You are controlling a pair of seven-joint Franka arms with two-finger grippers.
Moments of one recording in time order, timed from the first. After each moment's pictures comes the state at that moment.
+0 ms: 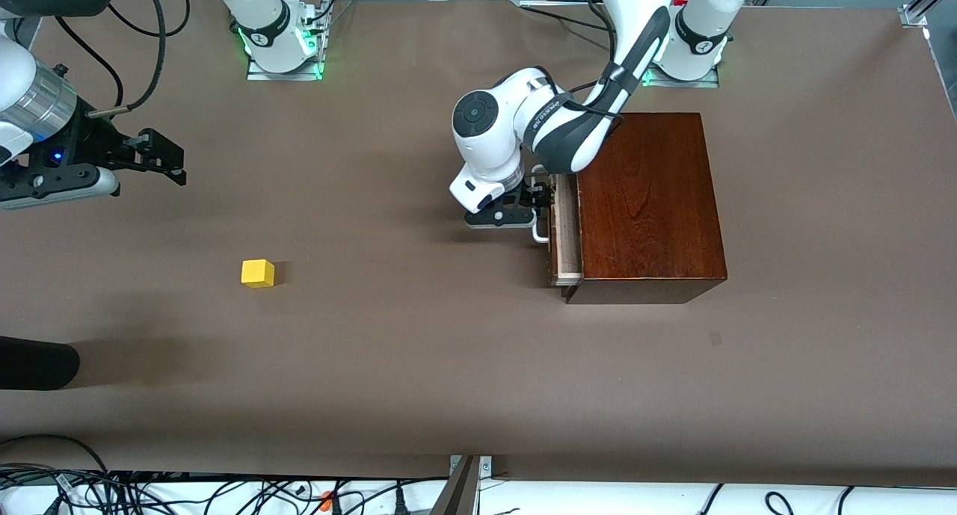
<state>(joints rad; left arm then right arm) -0.74 0.62 -0.07 -1.54 0.18 2.03 -0.86 0.11 0.08 0.01 -1.55 0.01 1.66 -0.06</state>
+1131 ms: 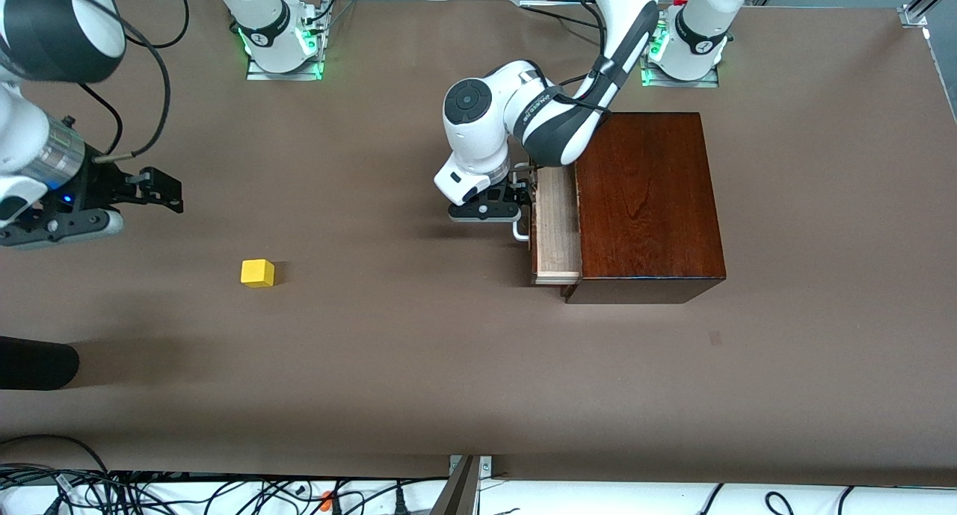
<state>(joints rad) -0.80 0.63 -0.02 -1.52 0.13 2.08 -0.86 0.07 0.19 -0.01 -1.56 -0.01 1.70 -0.13</state>
